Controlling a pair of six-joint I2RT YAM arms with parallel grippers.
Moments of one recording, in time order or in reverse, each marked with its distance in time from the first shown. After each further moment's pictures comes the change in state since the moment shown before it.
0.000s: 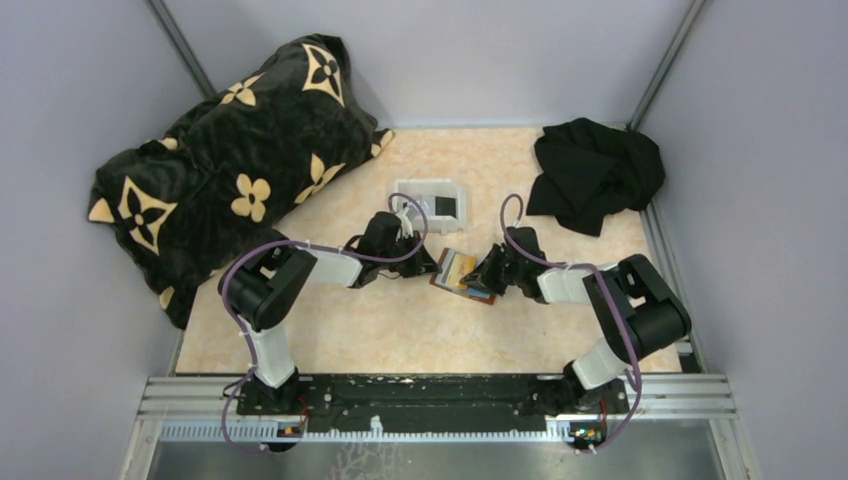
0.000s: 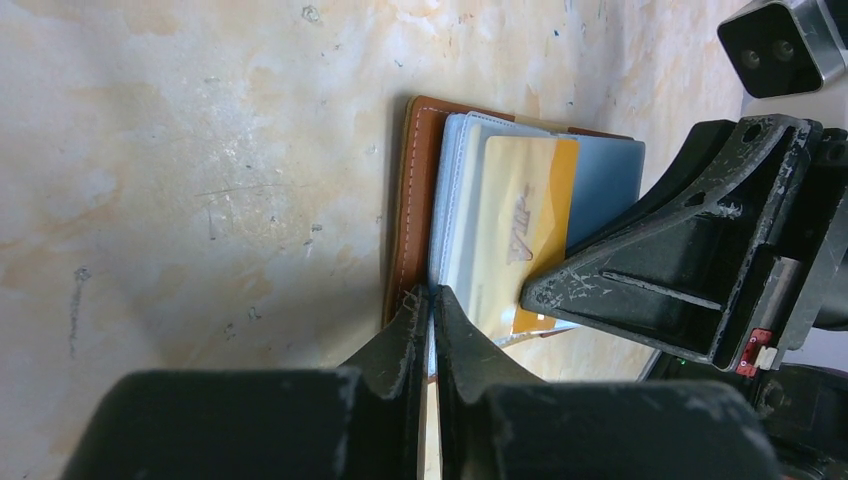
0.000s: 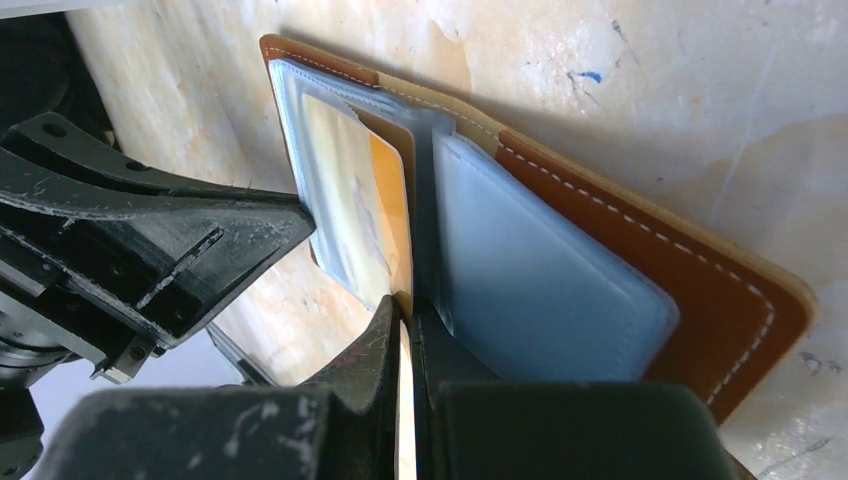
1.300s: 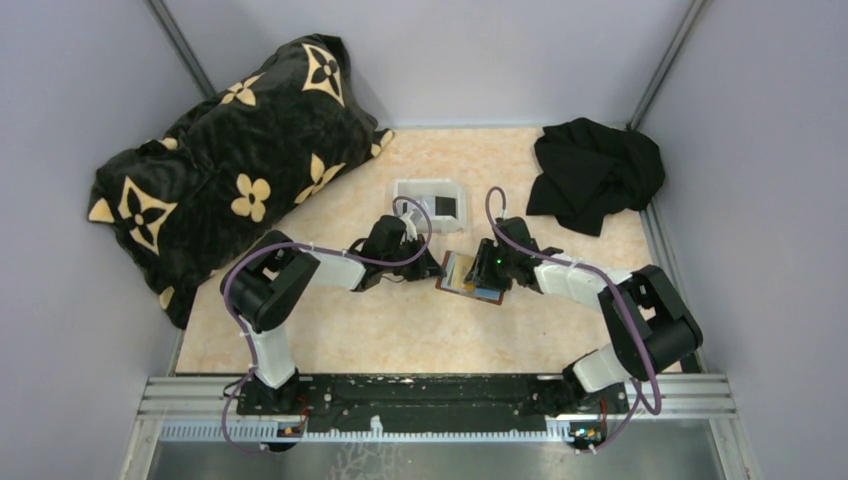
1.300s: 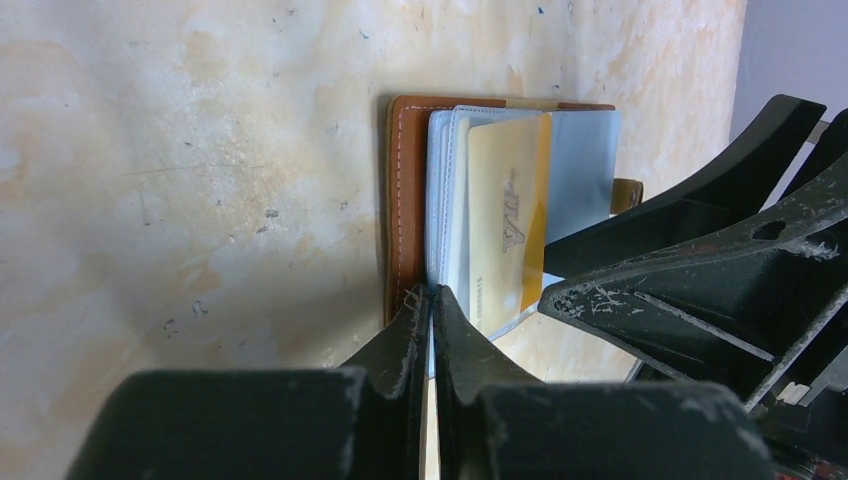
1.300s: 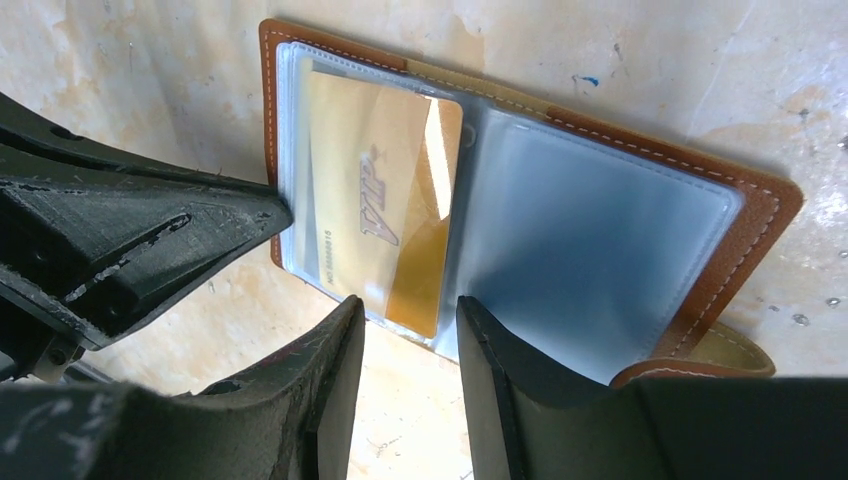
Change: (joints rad) left arm -0.029 0.001 -0.004 0.013 -0.022 -0.029; right arm 0.066 -0.083 0.158 -0.372 0.176 -0.274
